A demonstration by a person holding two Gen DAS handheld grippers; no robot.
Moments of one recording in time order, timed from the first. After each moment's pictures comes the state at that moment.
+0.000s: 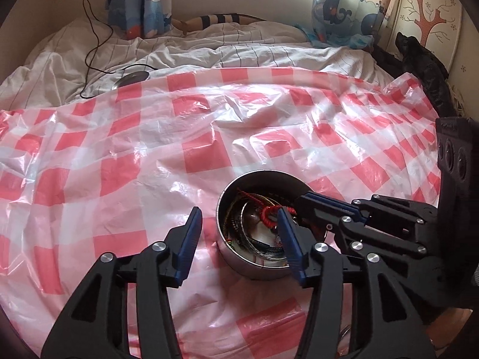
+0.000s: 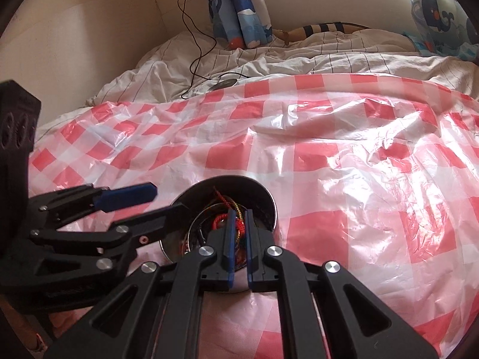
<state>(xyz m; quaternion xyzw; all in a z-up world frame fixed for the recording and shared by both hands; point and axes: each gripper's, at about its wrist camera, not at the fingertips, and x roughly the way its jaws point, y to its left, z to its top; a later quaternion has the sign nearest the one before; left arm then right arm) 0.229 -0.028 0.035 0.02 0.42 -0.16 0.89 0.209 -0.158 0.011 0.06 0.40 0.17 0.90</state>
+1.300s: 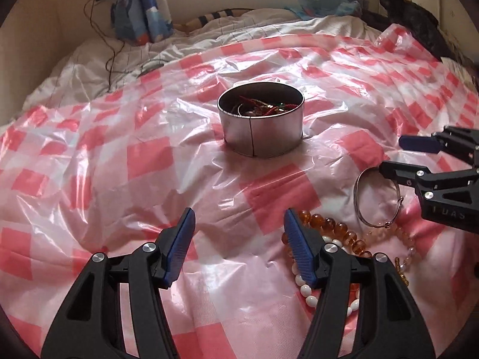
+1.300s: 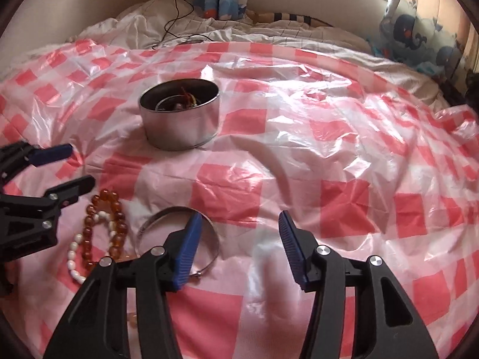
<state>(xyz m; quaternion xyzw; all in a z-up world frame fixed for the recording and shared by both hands) 0.107 -0.018 0.003 0.11 0.42 -0.13 0.89 0.090 -0.195 0.002 -0.05 0.45 0.08 0.89</state>
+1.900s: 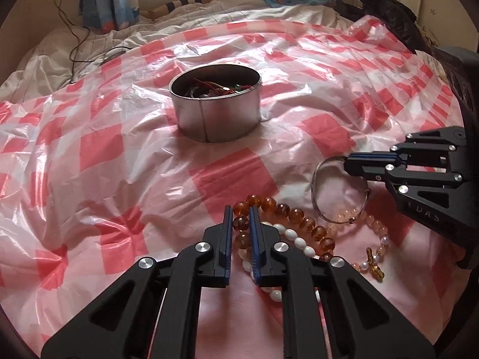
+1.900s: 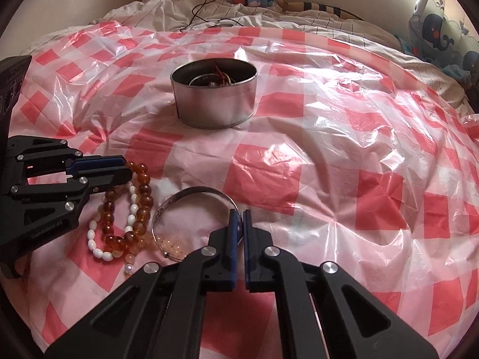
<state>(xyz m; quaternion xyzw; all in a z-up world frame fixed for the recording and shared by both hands) 0.106 -0.032 -0.008 0.10 0.44 -0.20 0.87 0.083 -0.175 -0.006 -0.07 0.46 0.13 0.88</state>
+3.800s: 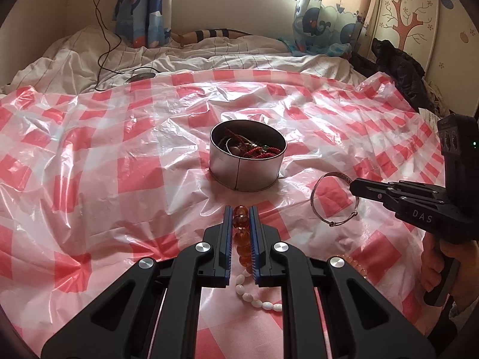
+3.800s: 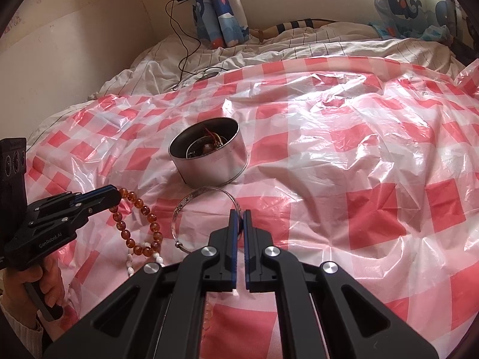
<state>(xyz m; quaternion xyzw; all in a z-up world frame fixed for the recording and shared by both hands) 0.112 0.005 0.031 0.00 0.38 -0.20 0.90 0.090 -0.208 0.022 0.08 0.40 0.14 0.90</state>
